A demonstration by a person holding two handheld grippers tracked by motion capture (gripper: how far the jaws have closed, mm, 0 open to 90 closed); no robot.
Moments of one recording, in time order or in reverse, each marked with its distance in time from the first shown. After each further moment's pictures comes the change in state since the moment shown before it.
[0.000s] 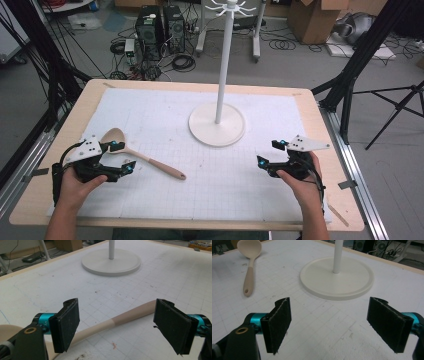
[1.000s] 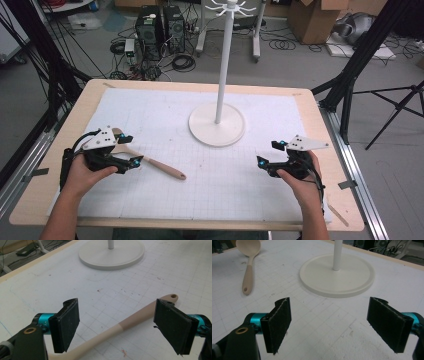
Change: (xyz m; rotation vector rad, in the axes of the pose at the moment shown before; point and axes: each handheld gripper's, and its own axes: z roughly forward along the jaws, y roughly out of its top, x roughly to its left) left arm 0.009 0.028 0.028 0.142 -0.021 0.104; right arm -0.002 -0.002 0.002 0.020 0.006 0.014
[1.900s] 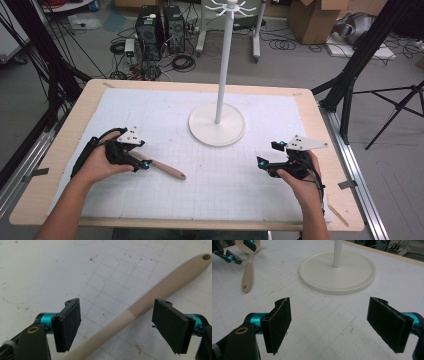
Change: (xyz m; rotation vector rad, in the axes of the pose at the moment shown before) left arm 0.012 -0.003 0.054 0.336 -0.076 0.090; right arm -0.002 -0.002 0.002 0.015 0.008 0.003
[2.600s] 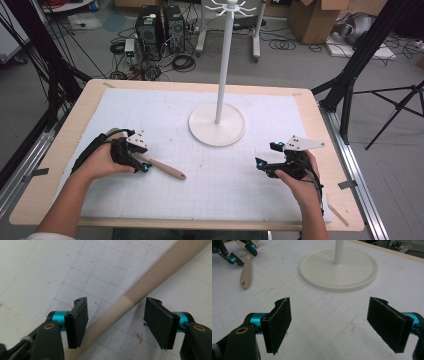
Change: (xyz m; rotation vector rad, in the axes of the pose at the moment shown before) left arm 0.004 0.003 0.015 0.136 -0.096 0.064; right arm 0.002 -0.001 0.004 0.023 -0.003 -0.010
